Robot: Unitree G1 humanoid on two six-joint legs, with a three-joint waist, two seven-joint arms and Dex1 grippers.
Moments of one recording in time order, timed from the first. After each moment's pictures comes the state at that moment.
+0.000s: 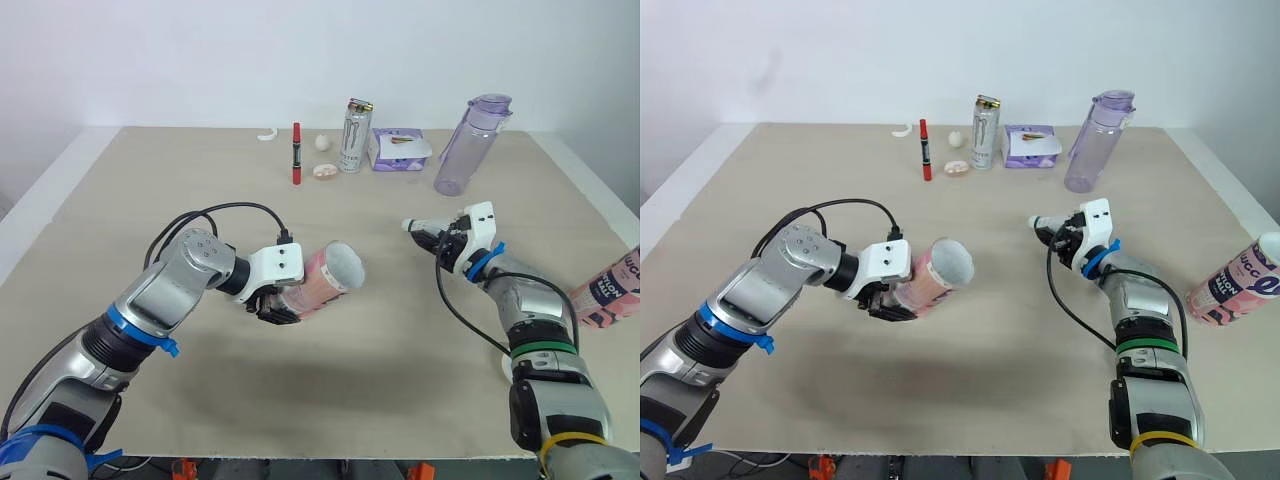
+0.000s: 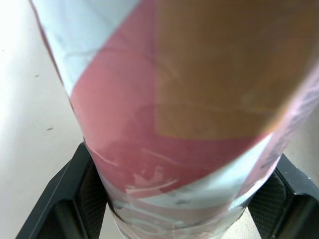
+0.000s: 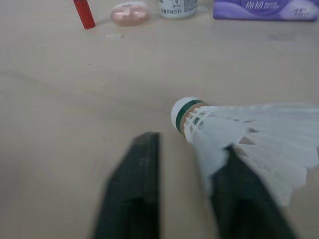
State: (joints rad) left arm -0.74 0.66 -0.47 -0.18 -0.05 0.73 -1.20; right arm -0.72 -0.51 -0.16 0.75 0.27 0.20 0.74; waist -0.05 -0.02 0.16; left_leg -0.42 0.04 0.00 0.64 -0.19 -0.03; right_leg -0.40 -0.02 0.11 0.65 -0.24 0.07
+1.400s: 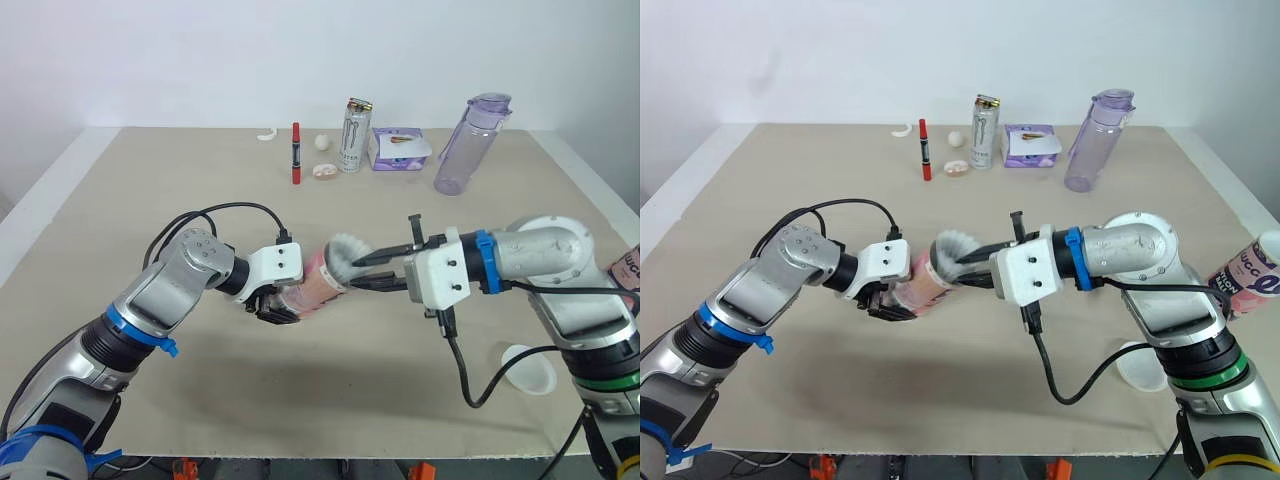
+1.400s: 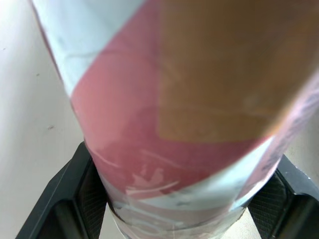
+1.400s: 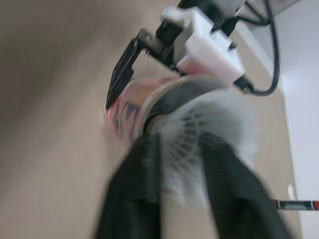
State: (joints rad) left arm -0.74 0.66 -0.47 -0.18 -0.05 0.73 -1.20; right arm -0.64 -0.85 0.18 -0.34 0.23 0.01 1.26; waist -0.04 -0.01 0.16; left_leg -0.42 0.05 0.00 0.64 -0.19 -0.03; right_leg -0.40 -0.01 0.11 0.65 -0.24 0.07
